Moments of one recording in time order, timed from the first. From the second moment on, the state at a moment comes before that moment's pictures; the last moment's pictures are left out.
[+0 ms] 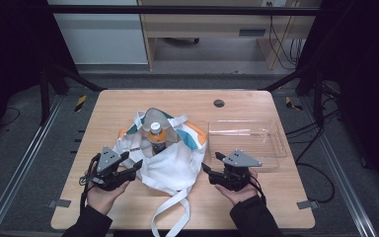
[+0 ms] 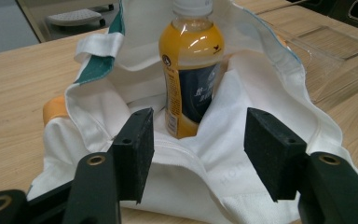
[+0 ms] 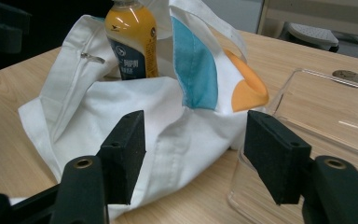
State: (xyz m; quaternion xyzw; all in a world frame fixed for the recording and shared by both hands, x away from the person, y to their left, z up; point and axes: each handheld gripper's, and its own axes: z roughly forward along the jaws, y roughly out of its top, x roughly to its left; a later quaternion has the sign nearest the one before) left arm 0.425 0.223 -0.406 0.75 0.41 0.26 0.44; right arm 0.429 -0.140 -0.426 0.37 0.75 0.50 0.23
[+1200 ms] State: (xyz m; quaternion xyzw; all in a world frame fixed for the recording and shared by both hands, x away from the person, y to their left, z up) left arm 0.468 0.206 -0.373 0.74 0.40 0.25 0.48; right arm 0.405 -0.204 -0.434 0.41 0.74 0.49 0.22
